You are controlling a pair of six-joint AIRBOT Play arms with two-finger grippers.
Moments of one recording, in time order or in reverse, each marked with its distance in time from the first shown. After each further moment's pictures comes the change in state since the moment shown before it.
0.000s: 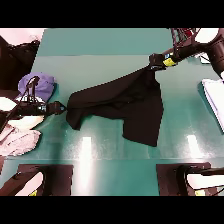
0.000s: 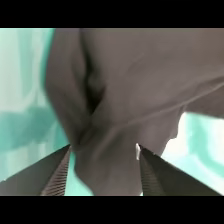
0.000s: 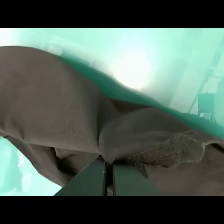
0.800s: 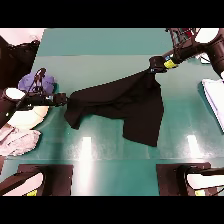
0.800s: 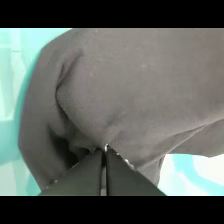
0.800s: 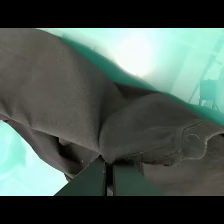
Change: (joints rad) left arm -0.050 -0.196 0.124 -0.106 0.066 0.075; right arm 0.000 0.000 0.001 -0.003 0.052 0.000
